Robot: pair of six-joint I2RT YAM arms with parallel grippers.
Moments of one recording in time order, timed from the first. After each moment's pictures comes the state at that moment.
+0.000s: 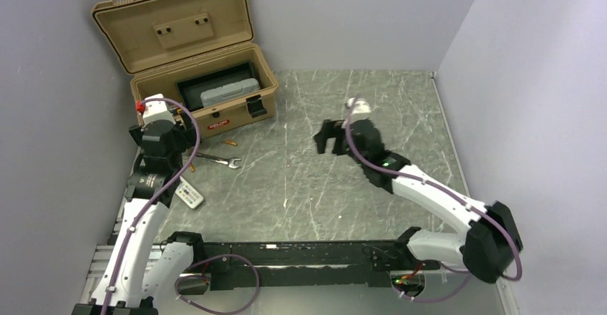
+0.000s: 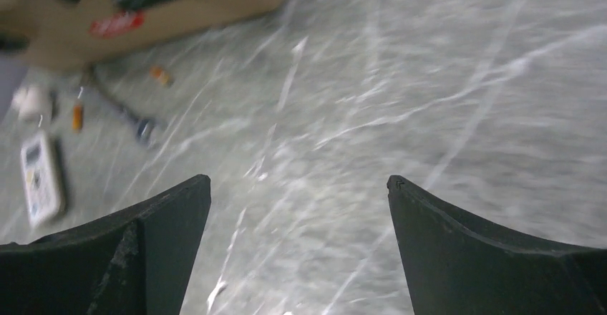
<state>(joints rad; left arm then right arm) -0.10 0.77 0.82 -0.41 -0.45 -0.23 0.59 1.13 0.76 0.02 0.16 0.43</state>
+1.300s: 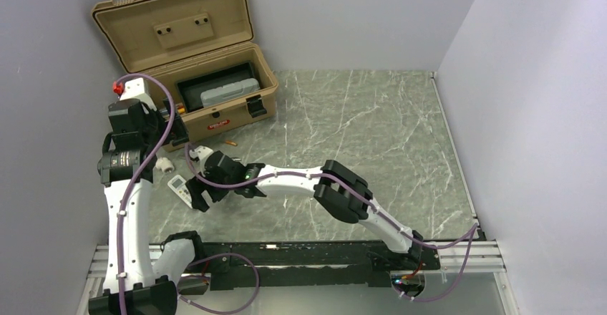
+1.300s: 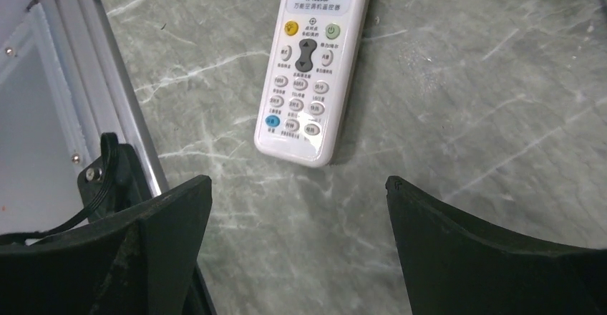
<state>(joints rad) 0.18 0.92 1.17 -0.75 -0.05 -0.18 1.22 2.34 1.81 -0.04 -0.15 0.42</state>
